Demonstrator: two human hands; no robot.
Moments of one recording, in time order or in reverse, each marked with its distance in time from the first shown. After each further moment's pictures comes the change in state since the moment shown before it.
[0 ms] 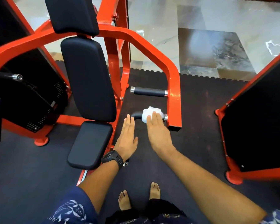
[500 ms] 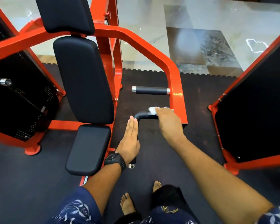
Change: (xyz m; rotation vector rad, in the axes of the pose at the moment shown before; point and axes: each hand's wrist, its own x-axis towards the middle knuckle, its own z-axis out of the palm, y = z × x) left_hand 0.003 -0.031 0.001 0.070 -0.056 0.154; right_hand 0.026 0.015 -0.004 0.172 0.176 0.132
